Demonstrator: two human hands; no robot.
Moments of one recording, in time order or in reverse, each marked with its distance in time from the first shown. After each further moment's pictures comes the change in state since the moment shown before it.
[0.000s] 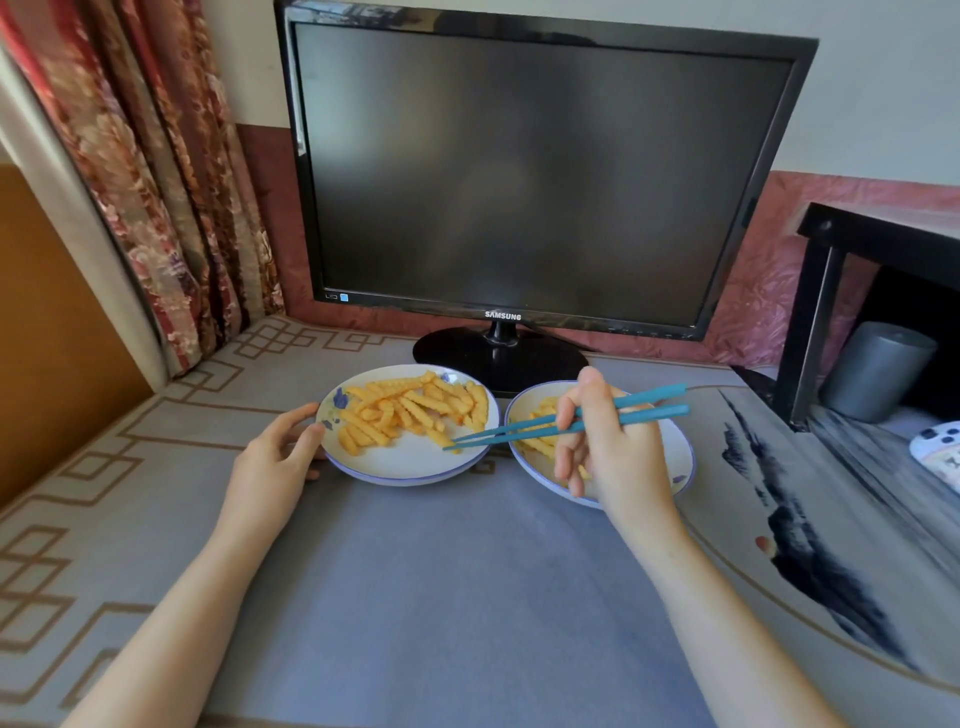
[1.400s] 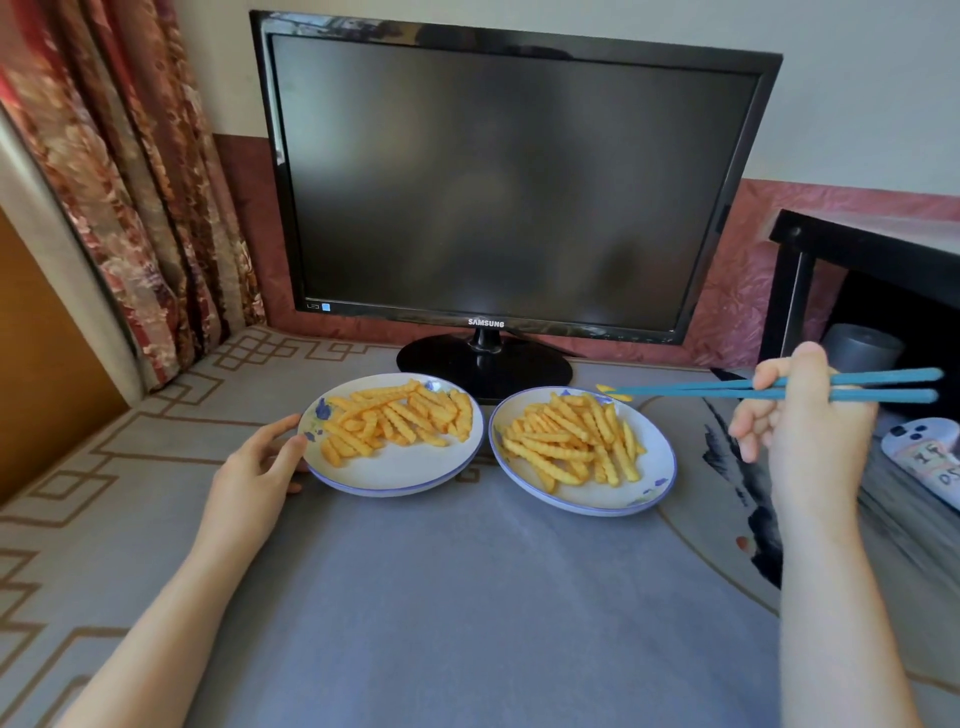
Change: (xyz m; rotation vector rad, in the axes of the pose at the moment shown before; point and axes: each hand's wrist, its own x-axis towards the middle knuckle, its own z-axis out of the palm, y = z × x) left_hand 0.002 -0.001 0.001 -0.018 -0.001 -0.009; right_hand 0.018 -0.026 -0.103 -0.055 0.590 -0.118
